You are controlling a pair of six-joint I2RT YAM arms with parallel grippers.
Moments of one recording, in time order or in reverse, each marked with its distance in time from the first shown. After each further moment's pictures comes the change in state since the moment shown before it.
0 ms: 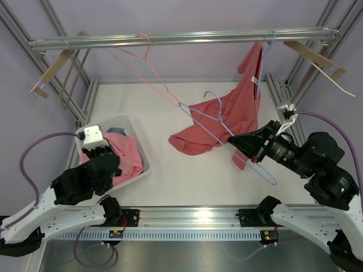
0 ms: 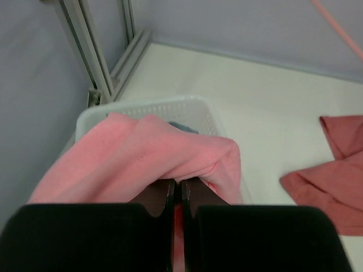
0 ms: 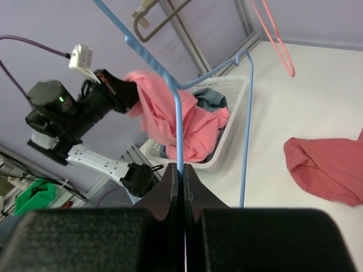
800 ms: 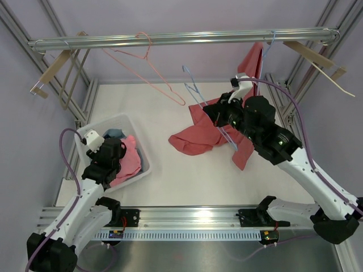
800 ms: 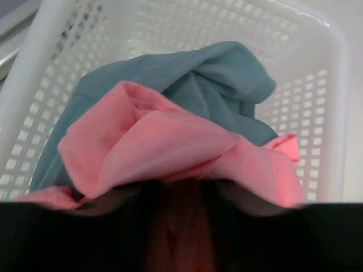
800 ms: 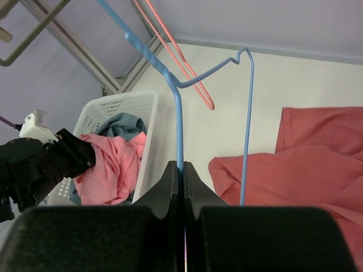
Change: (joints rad) left arm 0.793 0.214 -0.489 0.360 0.551 -0.347; right arm -0.002 0.398 0.030 0.196 0.300 -0.135
